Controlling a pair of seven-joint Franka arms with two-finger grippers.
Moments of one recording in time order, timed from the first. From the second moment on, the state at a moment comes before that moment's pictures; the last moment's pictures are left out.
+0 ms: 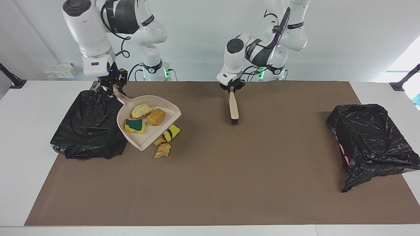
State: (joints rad) left arm -0.82 -0.10 -0.04 -2.41 -0.10 2.14 -0.72; right arm -0.07 -0.12 -0.01 -1.86 -0.02 1.76 -1.04
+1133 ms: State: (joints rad) left arm -0.52 -0.10 -0.01 -2.12 -0.11 1.86 -0.43; right arm -0.38 -0.08 -0.14 -1.88 -0.32 1.91 -1.72
